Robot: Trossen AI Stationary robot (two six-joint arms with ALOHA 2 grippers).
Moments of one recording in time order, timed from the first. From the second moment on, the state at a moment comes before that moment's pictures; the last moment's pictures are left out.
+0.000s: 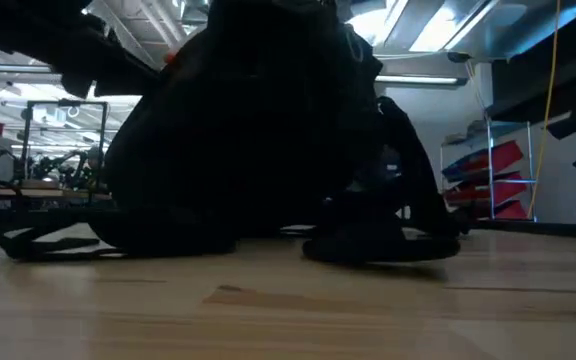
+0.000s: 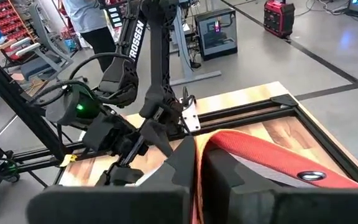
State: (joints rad) left arm -0.58 1.08 0.40 0.23 -1.30 0.09; right arm -0.20 1.56 1.51 -0.19 -0.23 0.20
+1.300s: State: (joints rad) left arm -0.49 1.08 0.40 0.57 -1.01 0.36; right arm -0.20 1.56 1.51 -0.18 -0.25 0.20
